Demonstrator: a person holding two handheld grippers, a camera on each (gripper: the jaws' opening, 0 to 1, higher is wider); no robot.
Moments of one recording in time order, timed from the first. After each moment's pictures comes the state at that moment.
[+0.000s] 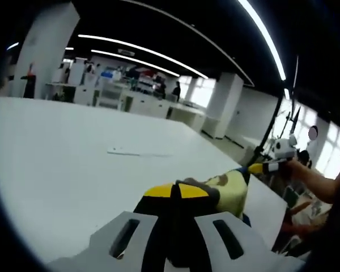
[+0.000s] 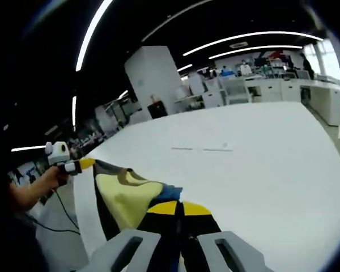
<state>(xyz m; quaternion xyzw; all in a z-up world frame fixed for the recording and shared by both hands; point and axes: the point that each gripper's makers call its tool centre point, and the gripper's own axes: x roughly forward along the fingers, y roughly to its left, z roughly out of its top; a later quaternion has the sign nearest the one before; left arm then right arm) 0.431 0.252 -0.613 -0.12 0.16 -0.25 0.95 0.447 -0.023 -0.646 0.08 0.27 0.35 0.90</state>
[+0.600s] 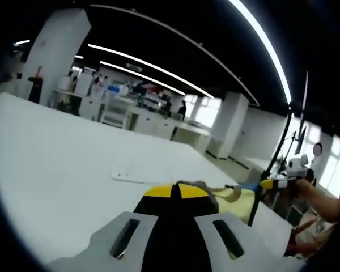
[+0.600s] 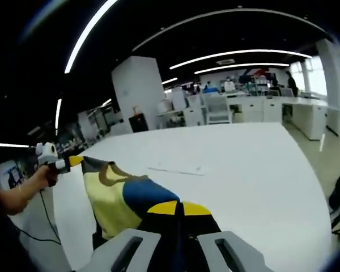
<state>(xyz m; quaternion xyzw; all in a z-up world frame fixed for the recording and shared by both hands) 0.496 0.263 -0.585 -0.16 0.11 -0.23 0.95 0.492 -0.060 -0.616 0.05 0.22 0.27 0.94</state>
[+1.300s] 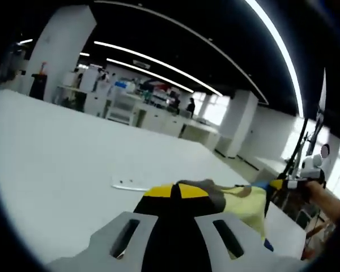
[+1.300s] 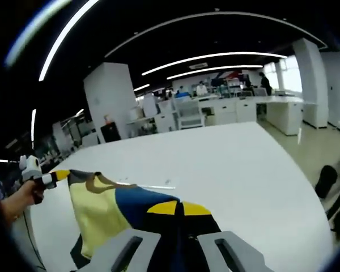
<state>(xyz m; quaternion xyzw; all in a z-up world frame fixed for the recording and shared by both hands) 0.590 0.250 -0.629 -0.16 0.13 -0.20 0.96 0.579 -0.079 -0.646 0.08 0.22 0.16 0.96</state>
